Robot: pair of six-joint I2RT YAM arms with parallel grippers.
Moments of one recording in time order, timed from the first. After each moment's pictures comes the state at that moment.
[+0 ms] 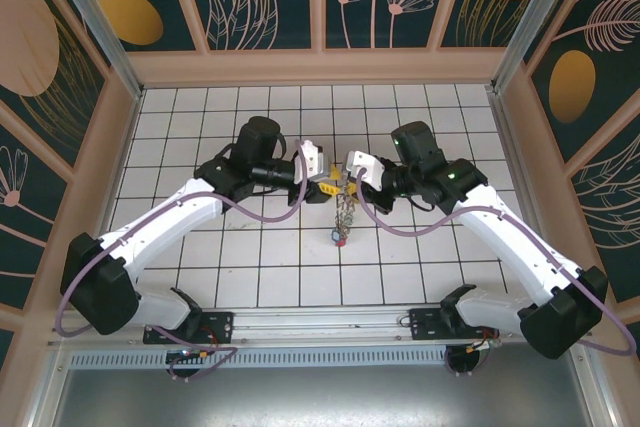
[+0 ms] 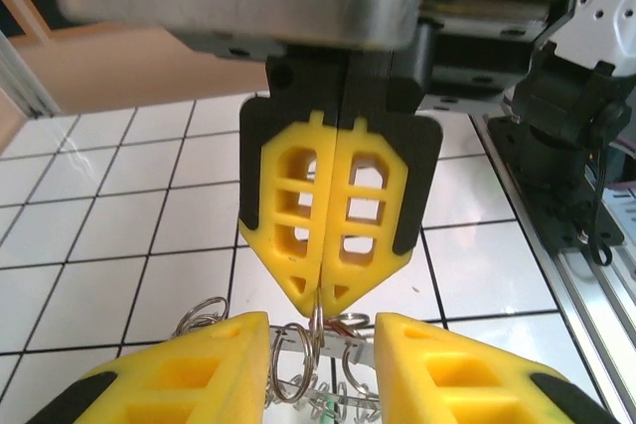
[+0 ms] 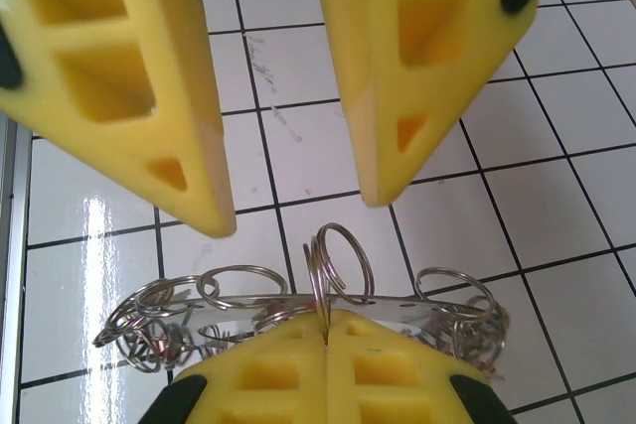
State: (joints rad) left arm -0.67 1.40 1.12 -0.25 0.81 0.52; right arm 0.60 1.18 1.13 -0.75 -0.50 -0.68
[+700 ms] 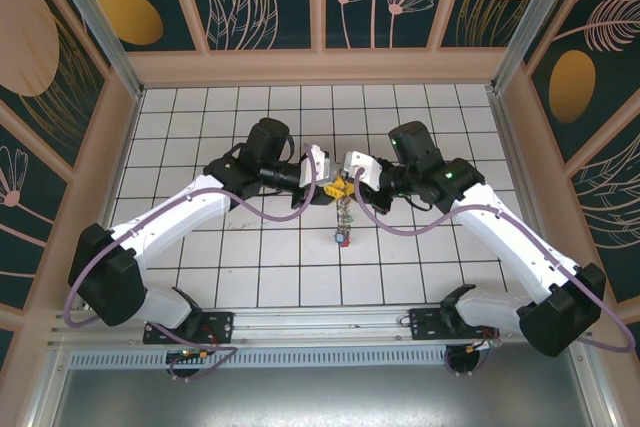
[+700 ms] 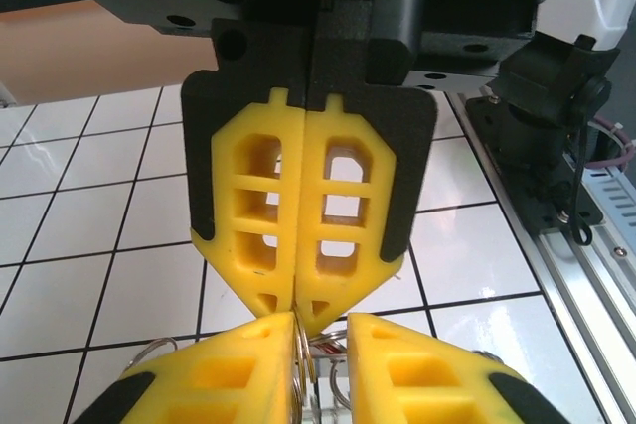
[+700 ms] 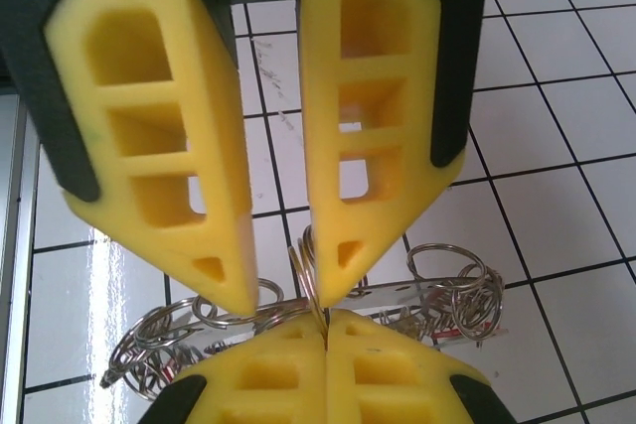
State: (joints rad) left arm -0.69 1.45 1.14 -0.28 0.83 0.56; right arm 0.60 1.19 1.13 -0.74 -0.52 -0.67
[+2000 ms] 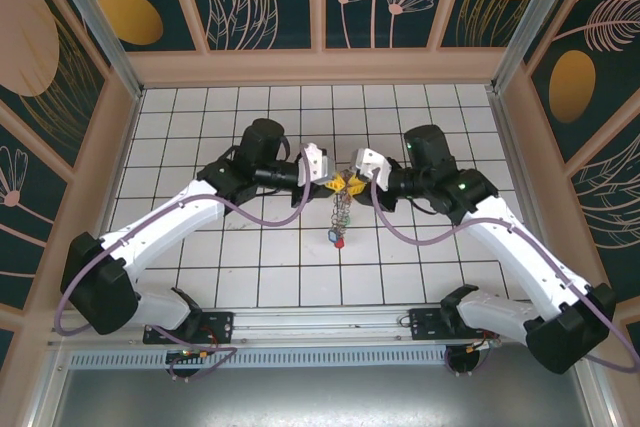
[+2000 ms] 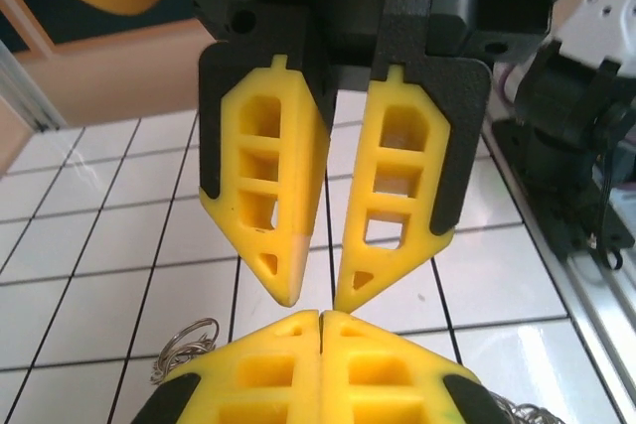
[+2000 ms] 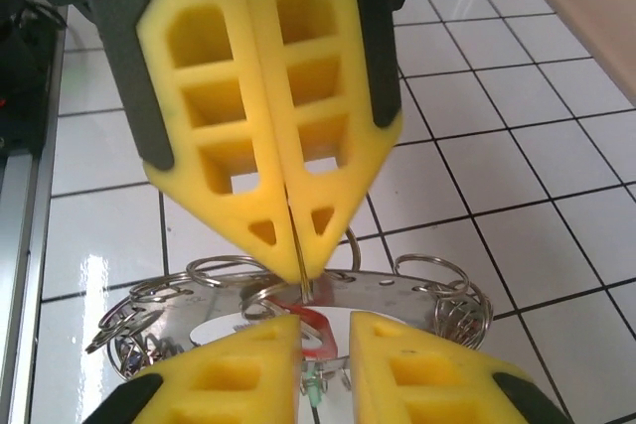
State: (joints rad) left arm -0.70 1.38 1.11 -0.19 0.79 0.50; right arm 0.56 1.08 1.04 -0.62 -0.60 -0.60
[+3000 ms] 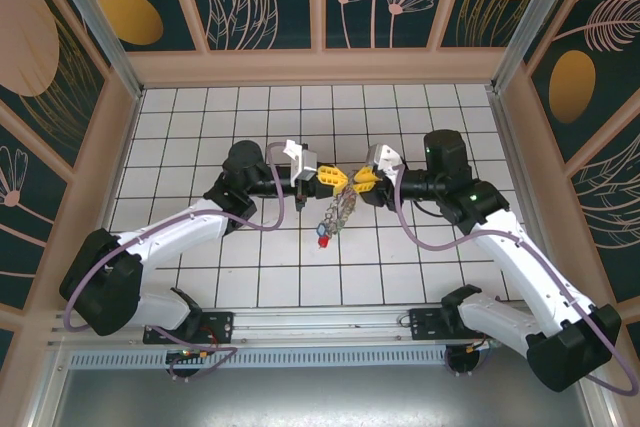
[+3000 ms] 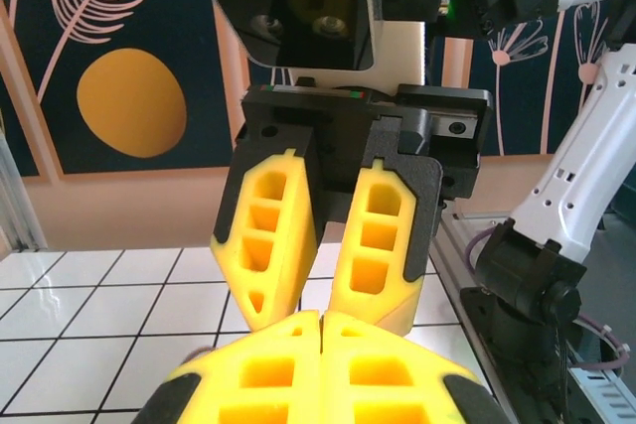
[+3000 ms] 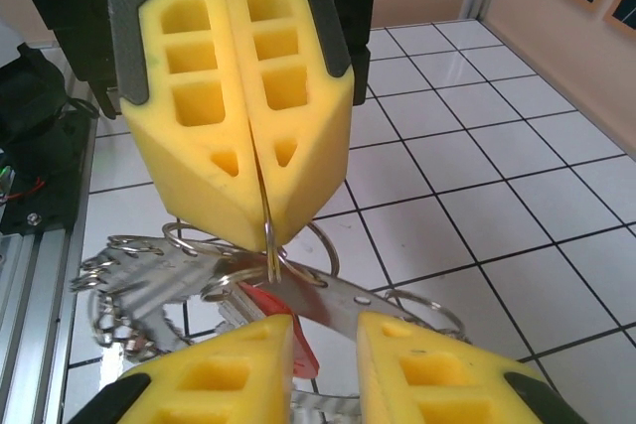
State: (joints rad) left arm -0.69 1.38 0.82 0.64 0.91 -0.03; right arm 0.47 1.00 0.95 -0.47 -0.76 -0.48
